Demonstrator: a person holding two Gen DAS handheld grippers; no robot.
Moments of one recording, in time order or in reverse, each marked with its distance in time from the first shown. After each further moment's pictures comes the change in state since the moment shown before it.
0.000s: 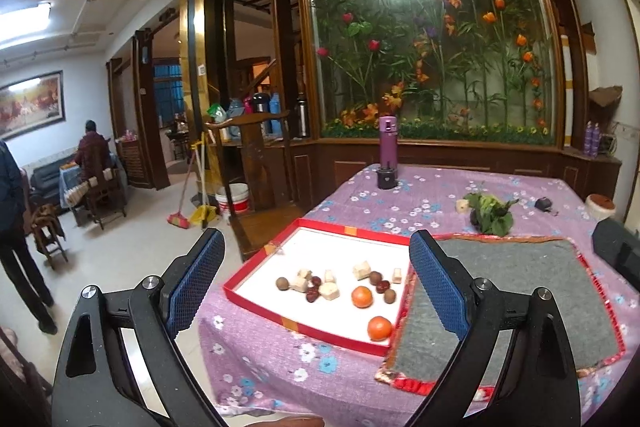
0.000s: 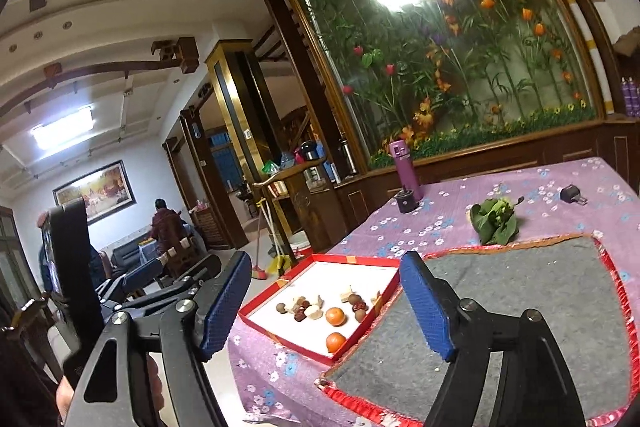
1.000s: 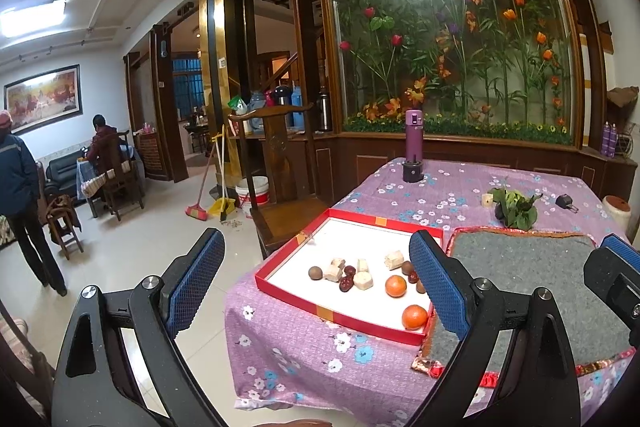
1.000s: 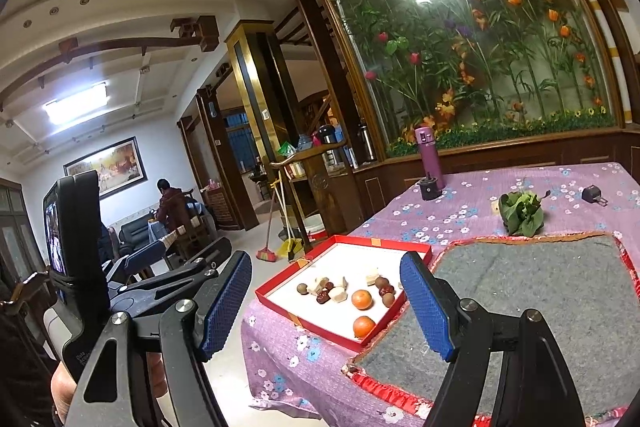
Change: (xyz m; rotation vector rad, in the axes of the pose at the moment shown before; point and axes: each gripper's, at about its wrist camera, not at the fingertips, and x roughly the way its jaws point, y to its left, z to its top) left arm 0.002 0.027 -0.010 -0.028 0.020 0.056; right arm 0.024 0.035 -0.021 -0.075 0.051 0.038
